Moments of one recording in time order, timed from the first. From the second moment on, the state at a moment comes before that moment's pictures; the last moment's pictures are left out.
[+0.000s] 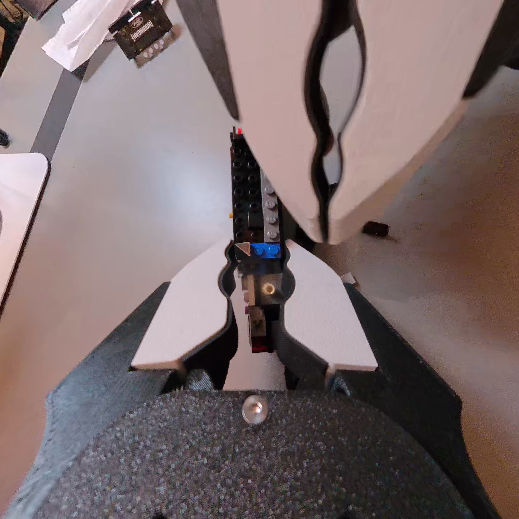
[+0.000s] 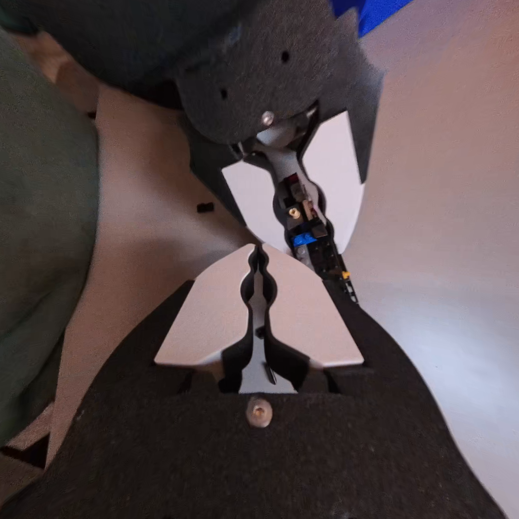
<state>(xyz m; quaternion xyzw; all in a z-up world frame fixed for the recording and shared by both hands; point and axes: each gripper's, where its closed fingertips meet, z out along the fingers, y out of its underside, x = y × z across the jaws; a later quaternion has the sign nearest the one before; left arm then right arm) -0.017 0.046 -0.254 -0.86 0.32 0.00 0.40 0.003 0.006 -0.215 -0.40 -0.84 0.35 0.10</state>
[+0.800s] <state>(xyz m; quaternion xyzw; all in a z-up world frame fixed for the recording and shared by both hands) -0.019 0.049 -0.251 -0.88 0.29 -0.01 0.39 -0.018 0.041 -0.218 -0.50 -0.80 0.29 0.12</state>
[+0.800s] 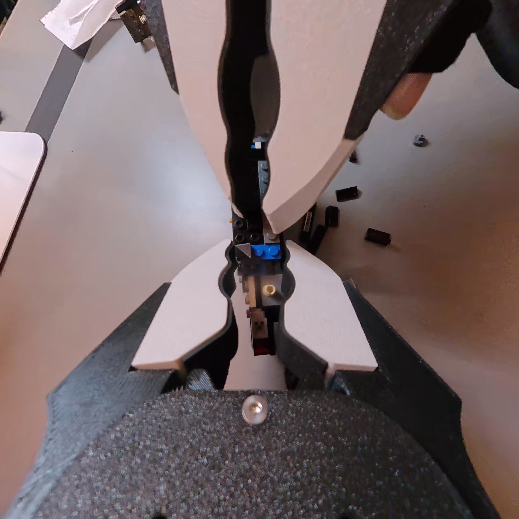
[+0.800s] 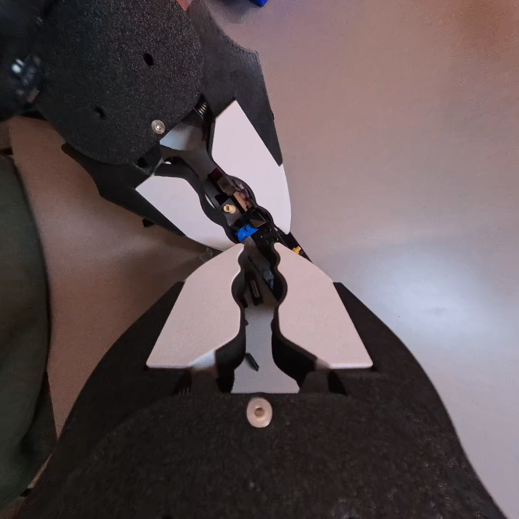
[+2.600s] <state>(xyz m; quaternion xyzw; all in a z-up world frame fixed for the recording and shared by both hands) -0.030 0.043 -0.254 -0.88 0.29 -0.04 0.38 -0.018 0.051 -0.190 -0.31 -0.88 0.26 0.26</state>
